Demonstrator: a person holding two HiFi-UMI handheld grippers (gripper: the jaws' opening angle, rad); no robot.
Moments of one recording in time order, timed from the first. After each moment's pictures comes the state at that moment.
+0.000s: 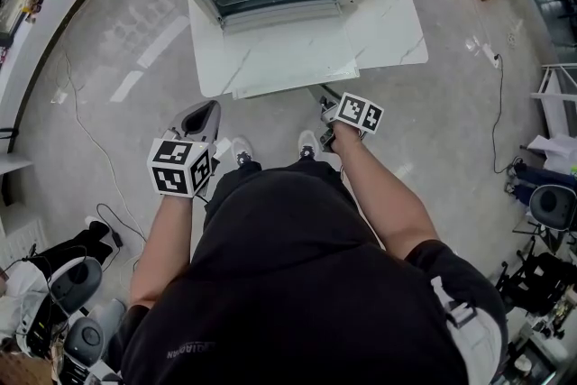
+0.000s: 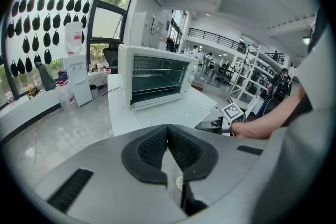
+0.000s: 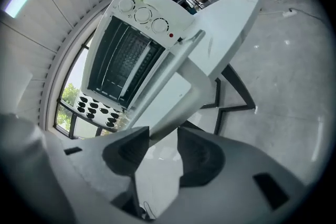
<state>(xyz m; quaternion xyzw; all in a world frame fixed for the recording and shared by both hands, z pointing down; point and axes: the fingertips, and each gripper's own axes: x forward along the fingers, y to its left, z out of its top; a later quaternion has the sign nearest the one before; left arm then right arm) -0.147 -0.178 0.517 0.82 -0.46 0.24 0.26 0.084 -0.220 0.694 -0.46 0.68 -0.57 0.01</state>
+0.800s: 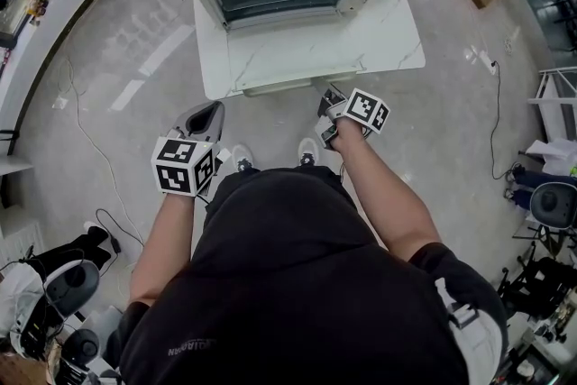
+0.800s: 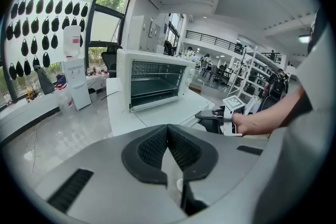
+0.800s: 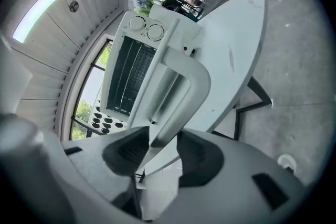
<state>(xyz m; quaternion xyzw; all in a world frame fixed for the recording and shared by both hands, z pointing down) -0.147 -0.172 0.506 0.83 -0.45 0.23 0.24 0.077 -0.239 0.632 -0.43 0.69 -0.58 0.11</state>
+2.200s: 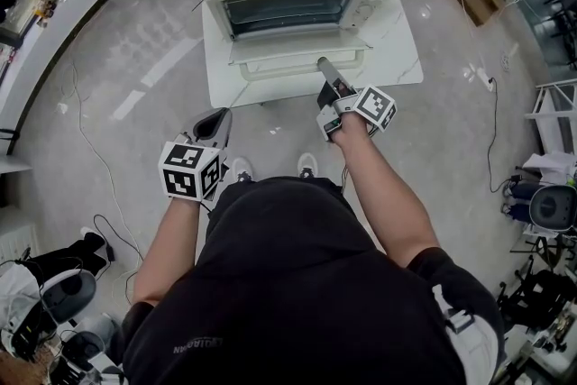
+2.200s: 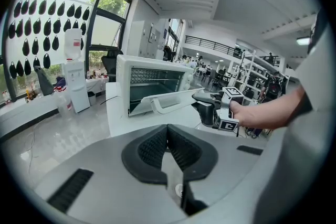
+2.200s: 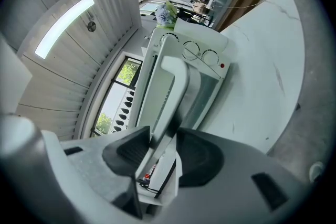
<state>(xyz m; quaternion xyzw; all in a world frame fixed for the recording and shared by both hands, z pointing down) -0.144 -0.176 0.491 0.83 -0.46 0.21 0.24 0.071 -0.290 0.538 -0.39 0.72 -0.53 0.22</state>
